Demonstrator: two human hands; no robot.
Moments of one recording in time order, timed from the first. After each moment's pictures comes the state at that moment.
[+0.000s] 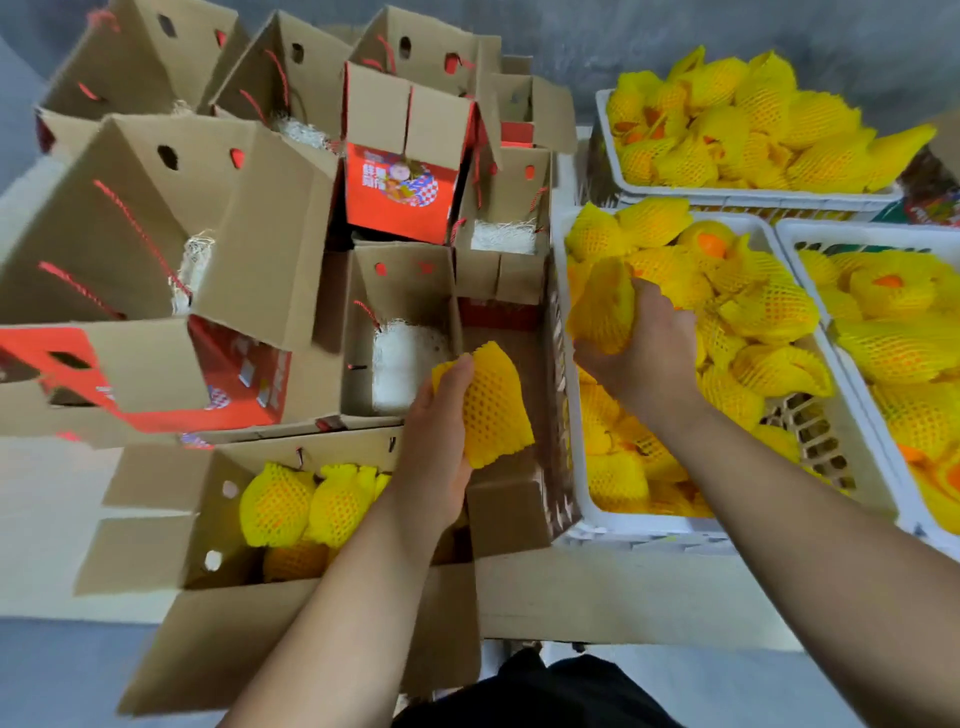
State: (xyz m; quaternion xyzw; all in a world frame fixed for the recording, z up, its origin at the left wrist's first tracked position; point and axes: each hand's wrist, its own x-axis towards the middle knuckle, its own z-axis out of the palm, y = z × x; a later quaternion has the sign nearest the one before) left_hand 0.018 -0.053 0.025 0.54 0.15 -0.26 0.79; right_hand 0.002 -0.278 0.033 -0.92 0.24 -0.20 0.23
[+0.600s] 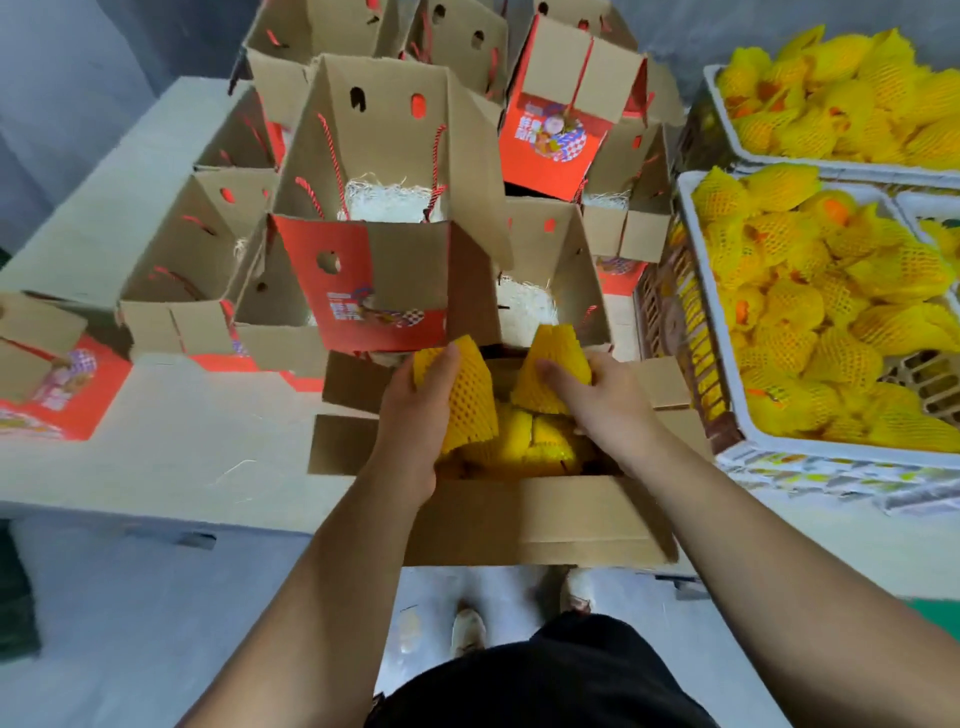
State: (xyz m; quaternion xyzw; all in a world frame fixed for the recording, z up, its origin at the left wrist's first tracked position) left_hand 0.020 0.163 0.015 0.65 0.11 -0.18 0.73; right_hand -0.025 -0.040 0.005 -0.83 0.24 -0.03 0.51
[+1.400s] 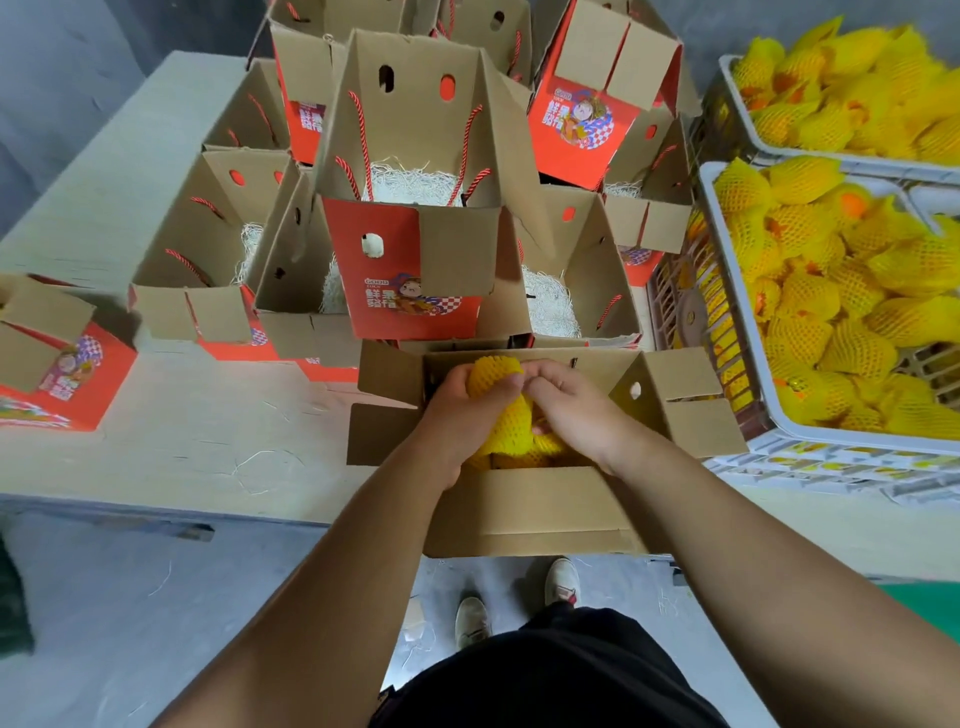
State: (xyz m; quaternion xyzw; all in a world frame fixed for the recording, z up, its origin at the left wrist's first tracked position) left_hand 0.030 0.177 0.001 0.76 0.04 -0.30 0.58; right_hand -0.011 0.018 -0.005 -0.80 0.19 0.09 0.56
